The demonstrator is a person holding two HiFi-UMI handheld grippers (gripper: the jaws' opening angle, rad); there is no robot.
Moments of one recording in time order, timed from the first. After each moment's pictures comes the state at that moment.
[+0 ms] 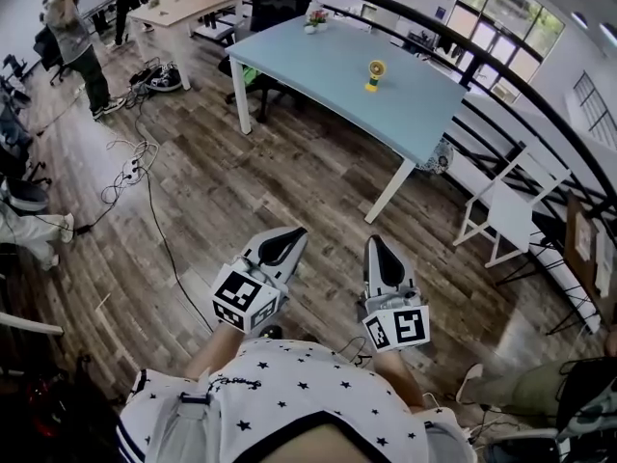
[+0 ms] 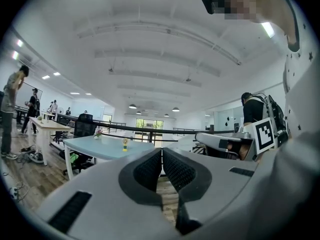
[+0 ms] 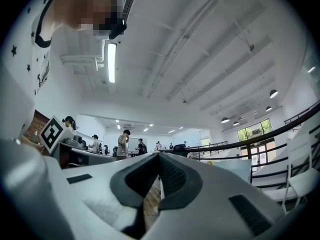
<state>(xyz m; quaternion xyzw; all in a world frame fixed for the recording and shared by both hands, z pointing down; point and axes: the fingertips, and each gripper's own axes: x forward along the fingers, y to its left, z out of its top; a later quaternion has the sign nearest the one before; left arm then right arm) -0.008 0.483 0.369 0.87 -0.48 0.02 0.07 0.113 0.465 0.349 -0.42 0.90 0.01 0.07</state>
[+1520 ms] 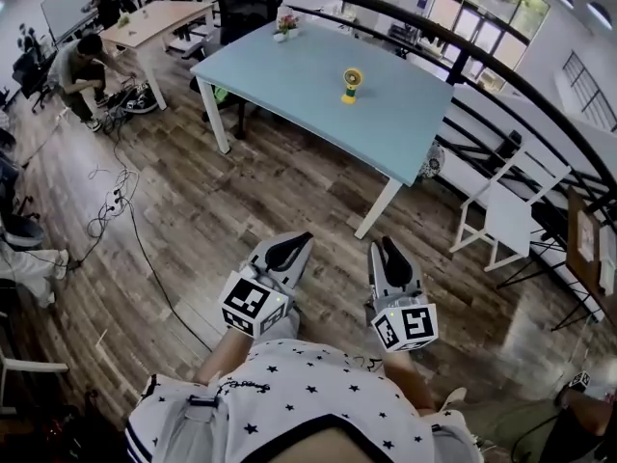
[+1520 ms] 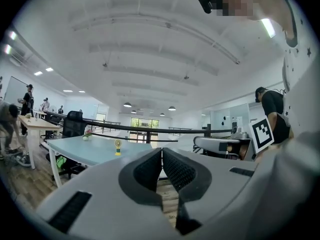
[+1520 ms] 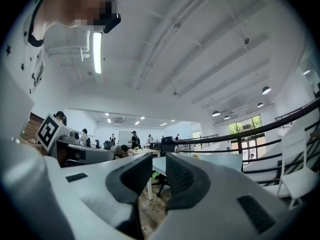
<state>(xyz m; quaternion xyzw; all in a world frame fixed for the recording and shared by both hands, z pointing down) 0.036 0.334 0.395 0.89 -0.46 0.03 0.07 0.161 0.318 0.390 -0.46 0.89 -0.02 0.04</state>
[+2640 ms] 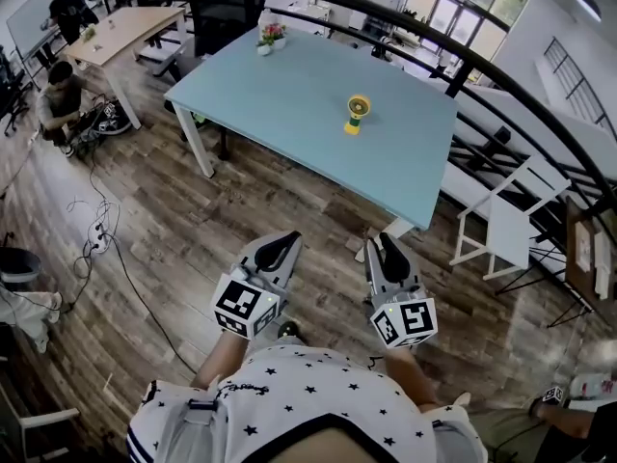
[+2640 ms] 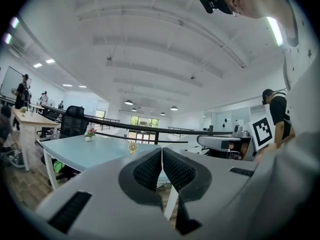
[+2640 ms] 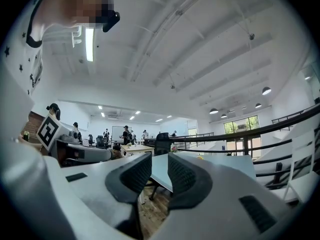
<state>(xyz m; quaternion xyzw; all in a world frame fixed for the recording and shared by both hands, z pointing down) -0.071 0.142 0.403 0.89 -0.44 0.02 0.08 0.069 0.133 0.392 -0.49 0.87 -0.02 0.01</state>
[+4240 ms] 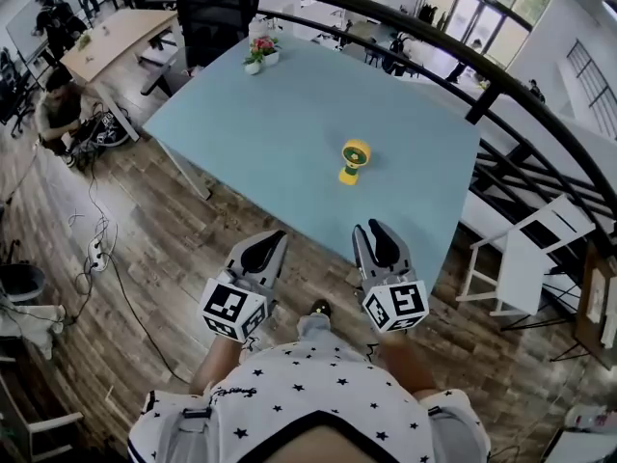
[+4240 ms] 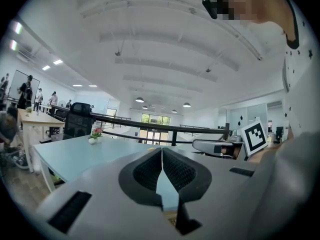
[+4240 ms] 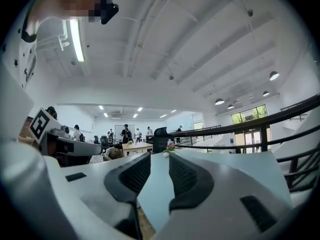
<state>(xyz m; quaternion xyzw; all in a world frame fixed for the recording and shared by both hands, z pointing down) -0.055 -0.089 0.424 0.86 -0.50 0.04 0.10 0.090 -0.135 0.434 -0.45 0.89 -0.06 0.01</state>
